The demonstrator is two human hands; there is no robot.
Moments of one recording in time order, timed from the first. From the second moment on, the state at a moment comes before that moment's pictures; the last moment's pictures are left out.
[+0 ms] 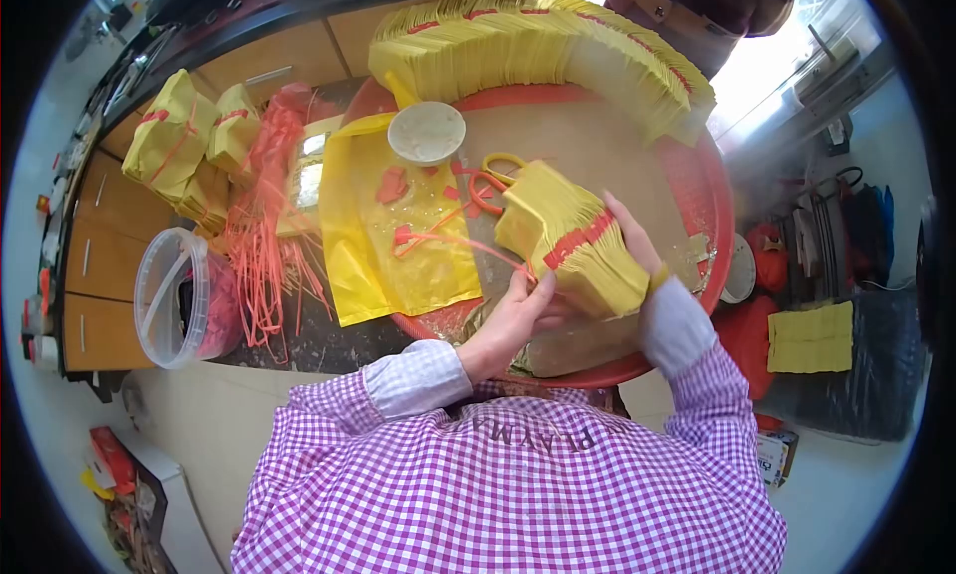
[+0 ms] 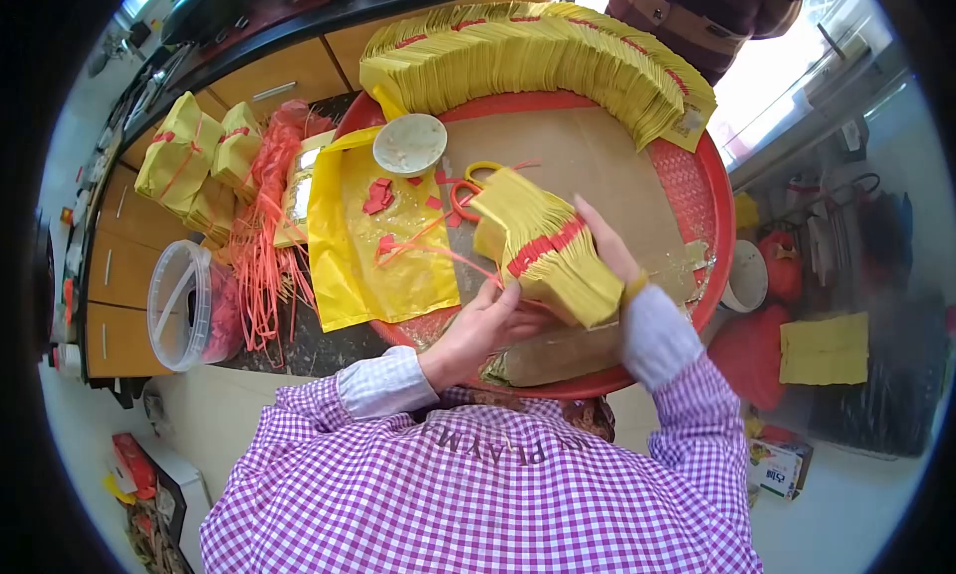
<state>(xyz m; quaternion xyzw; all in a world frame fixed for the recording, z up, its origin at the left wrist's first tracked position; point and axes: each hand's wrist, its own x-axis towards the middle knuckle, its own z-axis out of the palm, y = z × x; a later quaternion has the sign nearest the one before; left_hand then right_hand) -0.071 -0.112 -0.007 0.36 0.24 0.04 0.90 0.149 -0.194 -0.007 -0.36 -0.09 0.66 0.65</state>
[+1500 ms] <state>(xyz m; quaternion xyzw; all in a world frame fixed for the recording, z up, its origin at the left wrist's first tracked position) -0.028 -0.051 -0.030 0.22 0.19 -0.19 0.94 0.086 -0.209 -0.027 -0.47 0.02 0.31 0.83</state>
